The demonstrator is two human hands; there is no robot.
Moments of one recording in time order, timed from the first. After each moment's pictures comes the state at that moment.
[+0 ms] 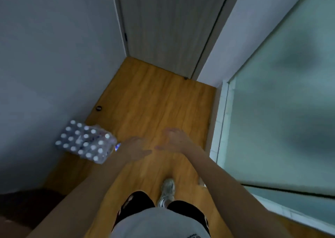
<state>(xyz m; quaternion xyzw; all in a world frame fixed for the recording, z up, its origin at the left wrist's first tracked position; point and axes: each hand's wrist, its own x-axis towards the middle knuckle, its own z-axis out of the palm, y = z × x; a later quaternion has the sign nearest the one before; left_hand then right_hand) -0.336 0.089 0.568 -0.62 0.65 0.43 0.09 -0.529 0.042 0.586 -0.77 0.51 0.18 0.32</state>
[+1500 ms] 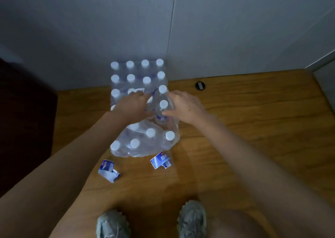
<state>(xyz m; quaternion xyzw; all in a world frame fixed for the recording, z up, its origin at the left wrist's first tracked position) 0.027 0.005 -0.009 -0.92 0.32 0.21 -0.05 -0.042 -0.170 -0.004 -0.98 0.01 0.13 0.16</state>
